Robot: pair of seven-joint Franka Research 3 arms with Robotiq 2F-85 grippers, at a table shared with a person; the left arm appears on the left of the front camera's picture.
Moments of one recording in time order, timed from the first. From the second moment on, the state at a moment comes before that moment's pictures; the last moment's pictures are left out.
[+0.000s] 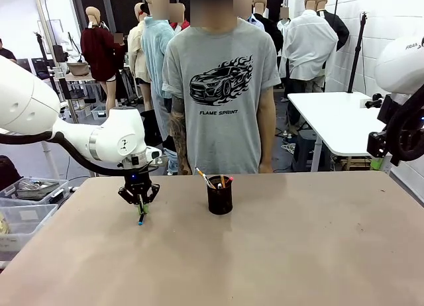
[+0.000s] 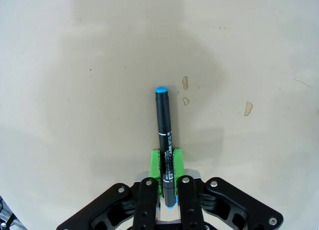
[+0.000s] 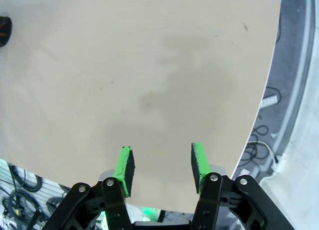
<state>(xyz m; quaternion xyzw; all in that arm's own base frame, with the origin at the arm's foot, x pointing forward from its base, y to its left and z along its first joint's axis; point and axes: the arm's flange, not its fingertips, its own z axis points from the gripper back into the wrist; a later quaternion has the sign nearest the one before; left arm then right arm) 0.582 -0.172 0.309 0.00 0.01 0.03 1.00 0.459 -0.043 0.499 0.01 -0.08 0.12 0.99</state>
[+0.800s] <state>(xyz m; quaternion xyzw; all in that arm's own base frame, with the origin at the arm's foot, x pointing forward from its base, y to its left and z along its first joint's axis) 0.564 -0.193 0.396 -0.03 -0.17 -0.14 0.98 0.459 -0.043 0.499 0.01 -0.08 0.12 0.99</state>
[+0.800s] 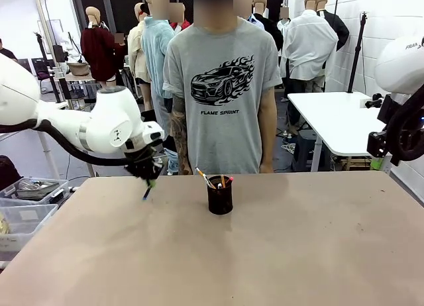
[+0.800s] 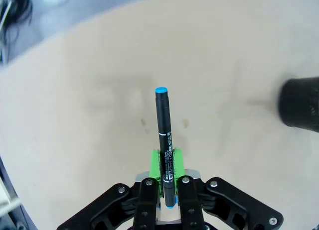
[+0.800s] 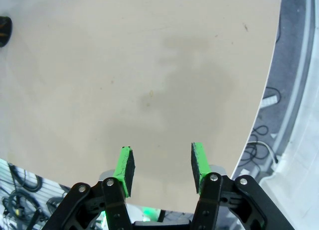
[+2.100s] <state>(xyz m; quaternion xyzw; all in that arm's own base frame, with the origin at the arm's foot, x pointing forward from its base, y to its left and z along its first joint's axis) 0.568 -0.316 0.510 -0.36 -0.38 -0.37 0.76 0.459 -0.042 0.499 0.01 -0.08 0.12 0.99</state>
